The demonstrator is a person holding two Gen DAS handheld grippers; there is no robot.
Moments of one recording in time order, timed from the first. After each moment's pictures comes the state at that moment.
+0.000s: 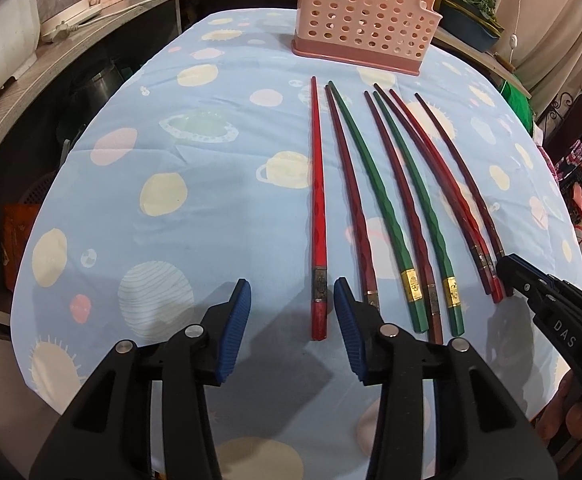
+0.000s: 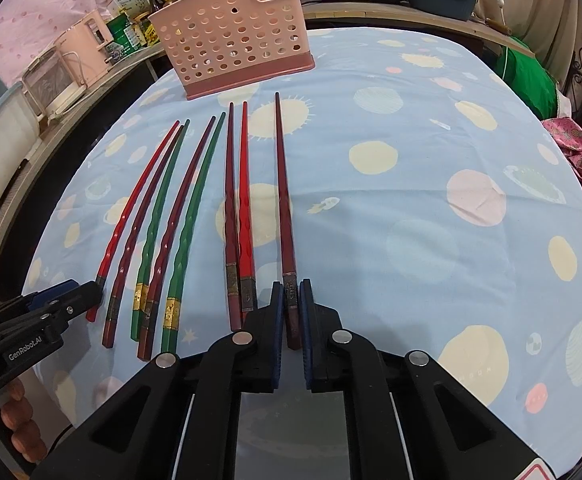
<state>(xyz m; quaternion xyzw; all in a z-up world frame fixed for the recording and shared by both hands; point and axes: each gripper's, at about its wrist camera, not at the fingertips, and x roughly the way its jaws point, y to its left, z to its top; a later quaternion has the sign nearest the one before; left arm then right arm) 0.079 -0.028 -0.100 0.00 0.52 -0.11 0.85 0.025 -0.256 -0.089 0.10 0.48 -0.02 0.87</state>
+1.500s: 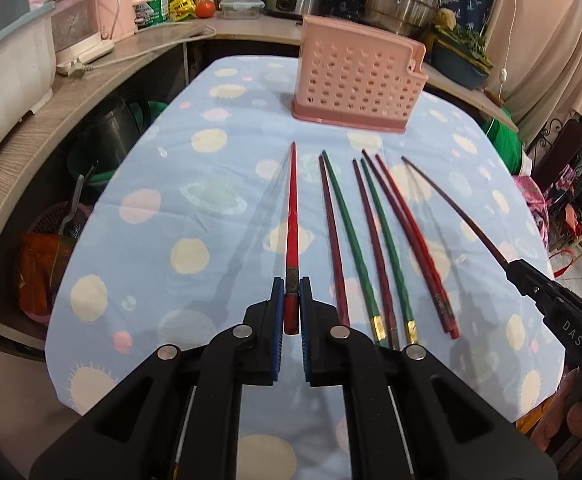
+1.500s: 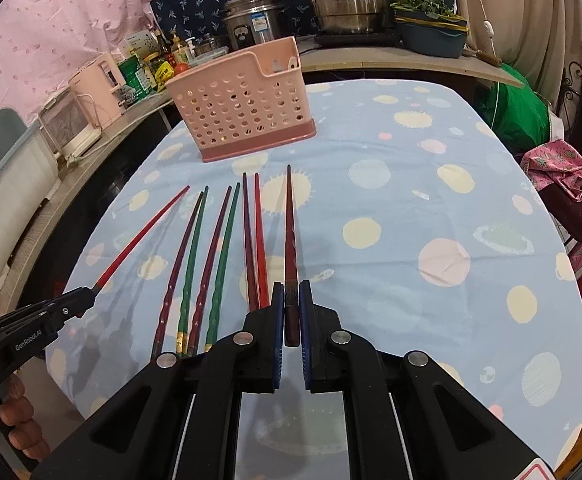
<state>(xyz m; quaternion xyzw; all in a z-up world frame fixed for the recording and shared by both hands) 0.081 -0.017 -0.035 -0.02 0.46 -0.12 0.88 0.020 -0.269 -0.022 0.11 0.41 -0.02 0.90</state>
